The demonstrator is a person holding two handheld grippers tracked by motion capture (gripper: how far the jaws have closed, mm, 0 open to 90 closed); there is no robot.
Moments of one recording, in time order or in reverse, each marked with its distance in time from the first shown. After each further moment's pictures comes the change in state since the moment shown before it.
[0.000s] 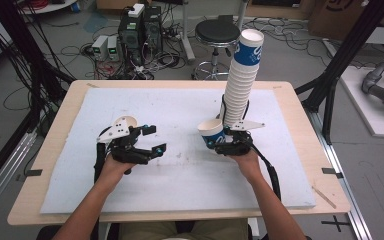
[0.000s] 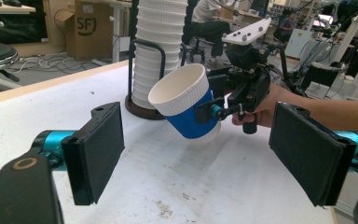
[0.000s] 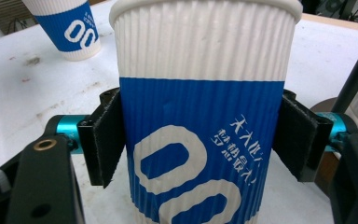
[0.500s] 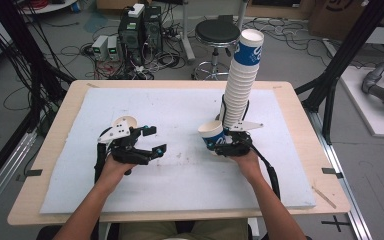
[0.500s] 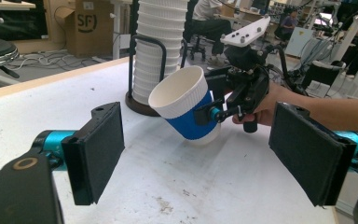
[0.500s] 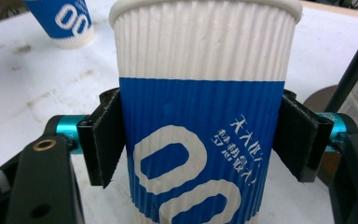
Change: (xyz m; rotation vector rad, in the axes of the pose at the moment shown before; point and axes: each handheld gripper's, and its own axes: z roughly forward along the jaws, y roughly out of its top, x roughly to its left) left arm 0.000 -0.002 0.001 0.010 0.003 -0.005; right arm -0.002 -0.004 0.003 0.039 -0.012 -0.008
